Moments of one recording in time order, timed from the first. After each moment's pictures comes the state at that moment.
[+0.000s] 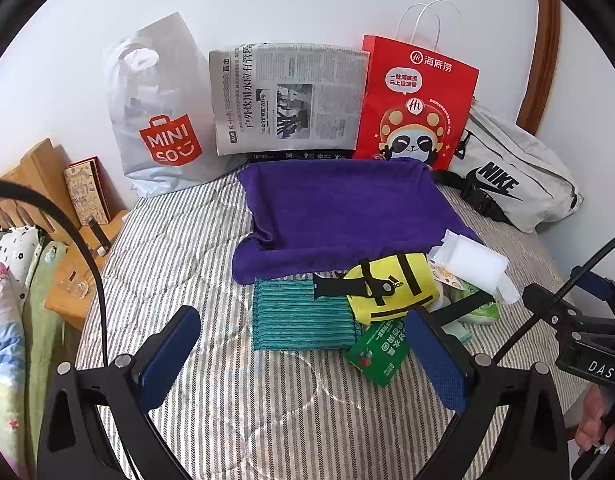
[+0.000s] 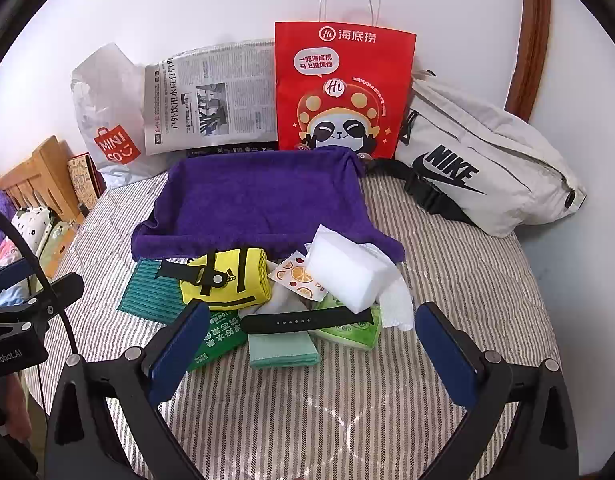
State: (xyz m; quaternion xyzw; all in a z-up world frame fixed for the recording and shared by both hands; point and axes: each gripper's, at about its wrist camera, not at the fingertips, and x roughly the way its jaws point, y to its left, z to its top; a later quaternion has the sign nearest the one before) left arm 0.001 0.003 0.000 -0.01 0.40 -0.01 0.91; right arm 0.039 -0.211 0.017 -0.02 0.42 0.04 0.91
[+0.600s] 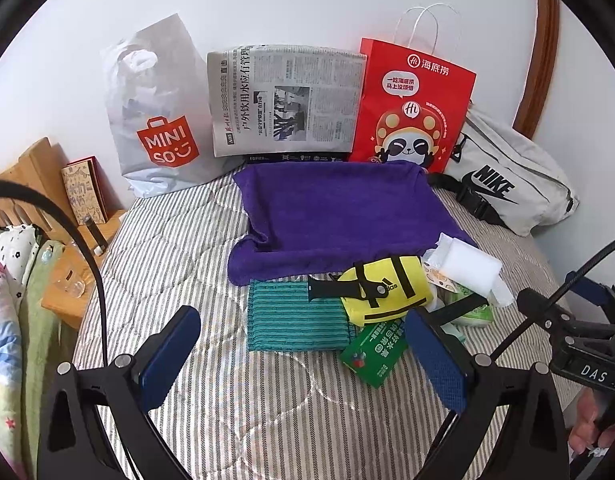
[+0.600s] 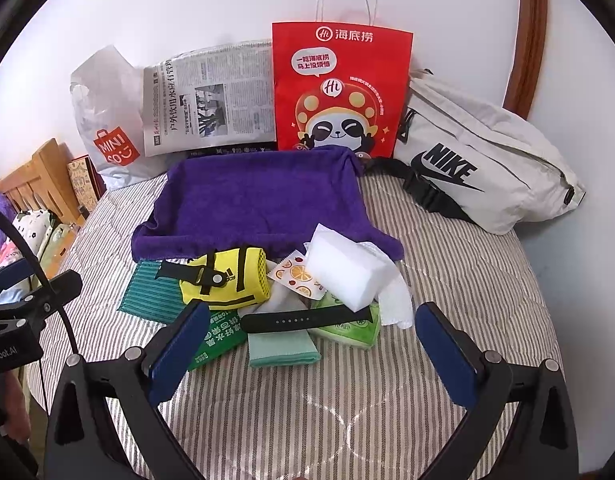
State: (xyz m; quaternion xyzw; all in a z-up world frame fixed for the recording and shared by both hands) left arm 0.001 0.005 0.003 -0.02 0.40 -0.01 0.91; right arm 0.039 -0.213 0.015 -0.01 0.42 0.03 0.91
